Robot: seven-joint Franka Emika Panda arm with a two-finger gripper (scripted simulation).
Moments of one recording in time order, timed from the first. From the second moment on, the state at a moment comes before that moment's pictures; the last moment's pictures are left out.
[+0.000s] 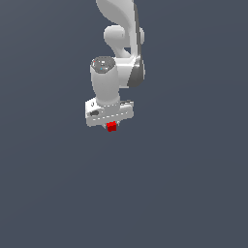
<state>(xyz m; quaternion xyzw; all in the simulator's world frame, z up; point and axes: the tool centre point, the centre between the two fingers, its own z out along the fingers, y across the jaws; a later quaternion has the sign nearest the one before) -0.057 -0.059 0.148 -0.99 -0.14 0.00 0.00</state>
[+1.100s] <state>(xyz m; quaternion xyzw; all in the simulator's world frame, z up) -0.052 -0.069 0.385 -0.99 -0.14 0.00 0.00</state>
